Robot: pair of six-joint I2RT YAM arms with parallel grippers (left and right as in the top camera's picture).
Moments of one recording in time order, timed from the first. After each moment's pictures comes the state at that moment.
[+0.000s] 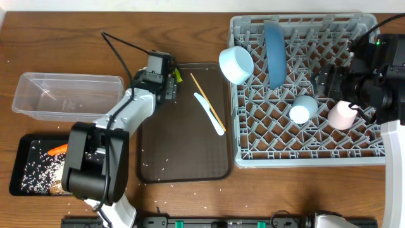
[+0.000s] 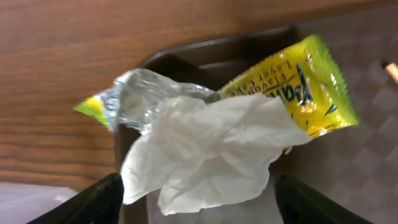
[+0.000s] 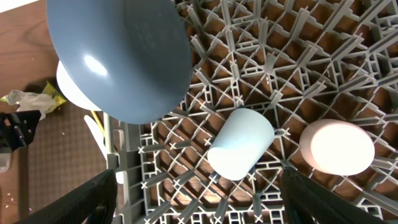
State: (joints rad) left arm -0.22 1.86 1.12 -0.26 -0.24 -0.04; right arm -0.09 1.37 1.55 -1.15 -0.21 0.17
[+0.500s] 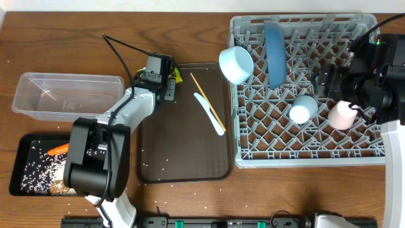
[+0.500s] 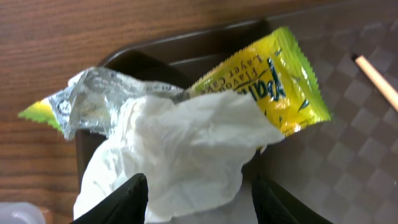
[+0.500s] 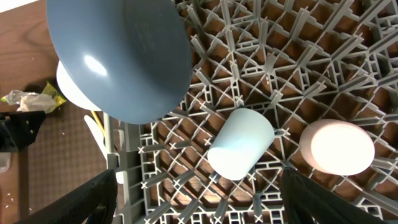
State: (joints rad) left arm -0.22 1.88 1.12 -0.24 -0.16 -0.04; right arm -0.09 1.37 1.55 -1.16 -0.21 0.17
